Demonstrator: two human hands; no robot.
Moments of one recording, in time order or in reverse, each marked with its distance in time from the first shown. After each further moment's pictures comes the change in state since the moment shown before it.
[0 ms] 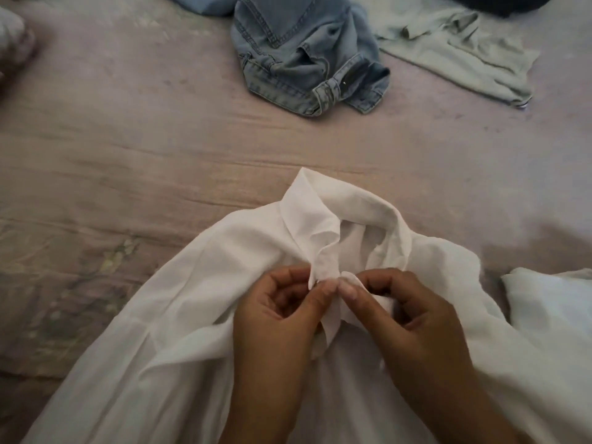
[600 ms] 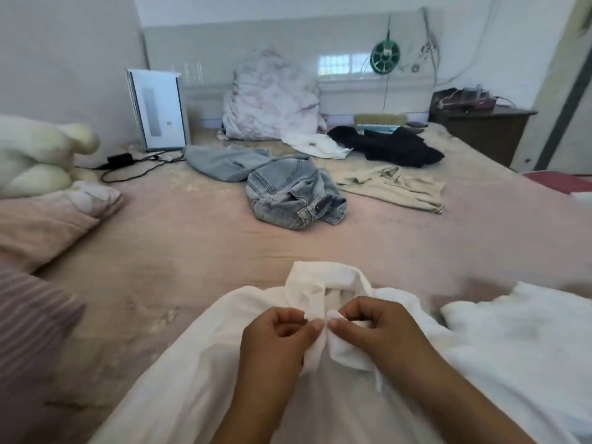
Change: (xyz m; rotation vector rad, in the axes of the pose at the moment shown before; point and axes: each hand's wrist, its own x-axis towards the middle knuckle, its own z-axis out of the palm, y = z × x) left_hand -0.022 0.018 -0.012 0.176 -0.138 0.225; right_hand -0.002 -0.013 -0.019 -0.034 -0.137 -0.125
